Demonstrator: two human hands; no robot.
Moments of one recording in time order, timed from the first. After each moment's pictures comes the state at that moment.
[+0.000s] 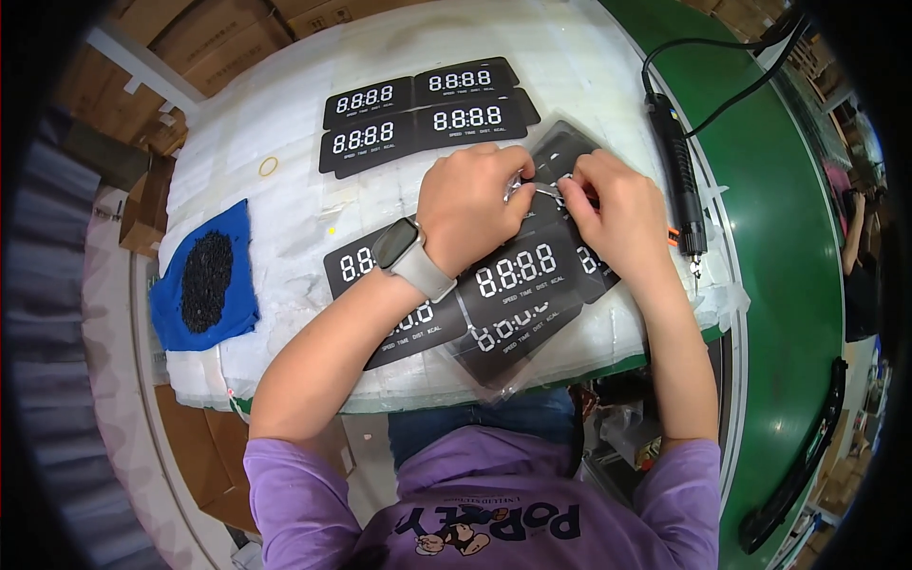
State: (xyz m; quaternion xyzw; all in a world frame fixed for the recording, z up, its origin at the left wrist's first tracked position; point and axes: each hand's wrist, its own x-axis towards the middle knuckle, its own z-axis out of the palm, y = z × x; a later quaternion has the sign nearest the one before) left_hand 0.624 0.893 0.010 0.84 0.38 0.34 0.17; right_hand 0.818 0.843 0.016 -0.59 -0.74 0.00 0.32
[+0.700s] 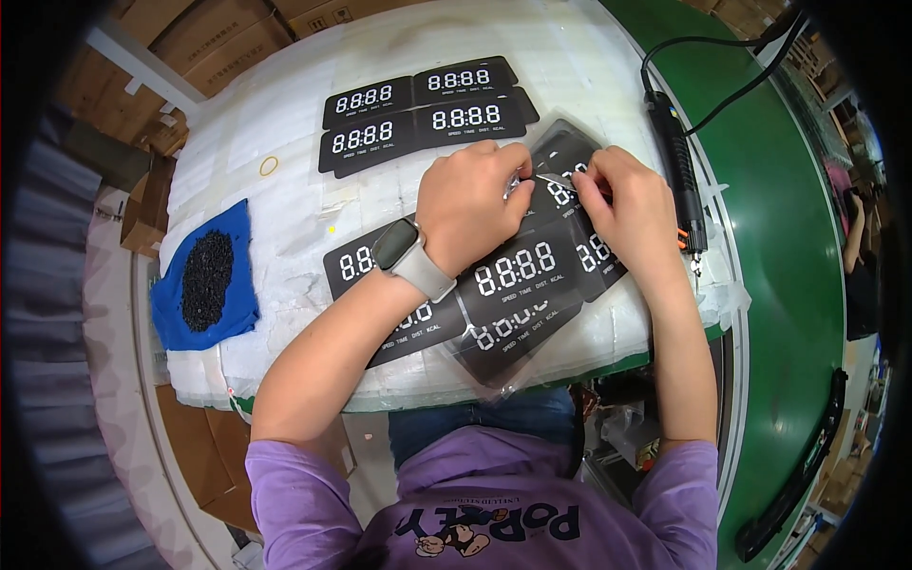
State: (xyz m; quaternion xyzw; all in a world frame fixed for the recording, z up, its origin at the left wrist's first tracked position) left_hand 0.625 0.890 0.010 0.85 0.39 0.34 0.15; right_hand 0.826 0.842 0.020 -0.60 -0.73 -0.02 0.32
